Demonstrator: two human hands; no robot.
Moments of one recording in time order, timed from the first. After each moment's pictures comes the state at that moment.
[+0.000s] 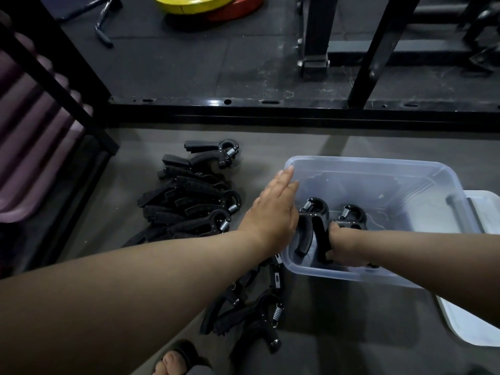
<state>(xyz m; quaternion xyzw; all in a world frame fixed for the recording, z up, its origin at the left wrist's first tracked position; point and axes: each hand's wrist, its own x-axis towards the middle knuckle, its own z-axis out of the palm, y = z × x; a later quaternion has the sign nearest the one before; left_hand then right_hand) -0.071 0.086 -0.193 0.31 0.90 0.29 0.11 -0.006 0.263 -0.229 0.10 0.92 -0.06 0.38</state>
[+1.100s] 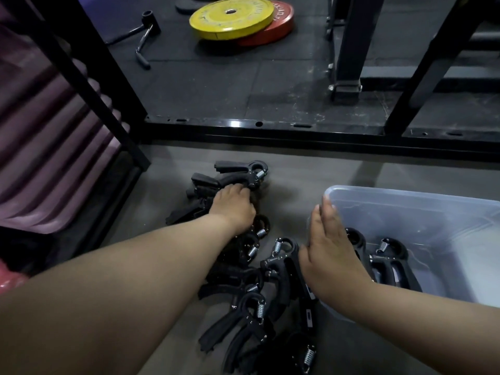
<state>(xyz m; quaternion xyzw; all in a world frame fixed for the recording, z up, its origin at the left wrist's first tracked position) -0.198 -0.010 -0.223 0.17 0.98 0.03 0.12 -0.032 0.150 -0.174 0.07 0.97 -0.23 0.07</state>
